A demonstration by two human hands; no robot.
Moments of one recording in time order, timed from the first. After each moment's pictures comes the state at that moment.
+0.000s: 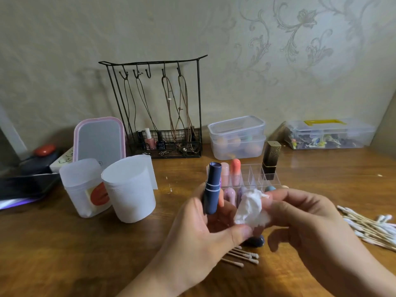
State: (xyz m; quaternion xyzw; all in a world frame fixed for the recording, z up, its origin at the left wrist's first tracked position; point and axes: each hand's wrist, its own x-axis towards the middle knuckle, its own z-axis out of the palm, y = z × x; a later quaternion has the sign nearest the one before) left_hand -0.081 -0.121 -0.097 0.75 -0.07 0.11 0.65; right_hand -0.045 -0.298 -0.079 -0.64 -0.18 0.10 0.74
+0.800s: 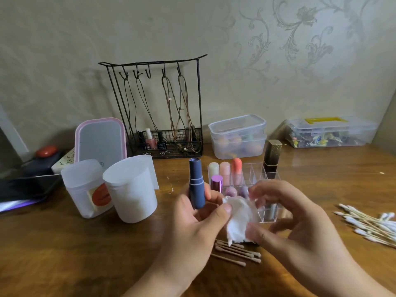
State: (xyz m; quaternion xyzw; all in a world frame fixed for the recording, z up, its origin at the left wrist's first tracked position) left_hand -0.078 -0.126 -0.099 0.65 -0.02 0.19 0.73; right_hand -0.047 -0.293 -0.093 -0.77 -0.31 -0.13 0.54
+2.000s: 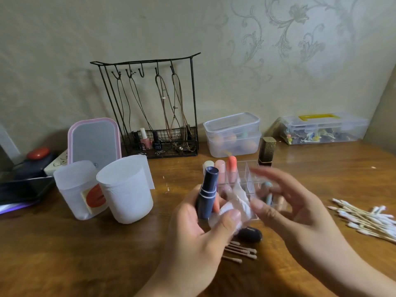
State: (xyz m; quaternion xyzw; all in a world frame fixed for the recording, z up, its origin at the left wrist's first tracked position) left_hand -0.086 -0.127 -0.103 0.75 -0.08 0.22 0.61; right_hand -0.040 -0.297 -0.092 -0.75 -0.23 -0.06 0.62
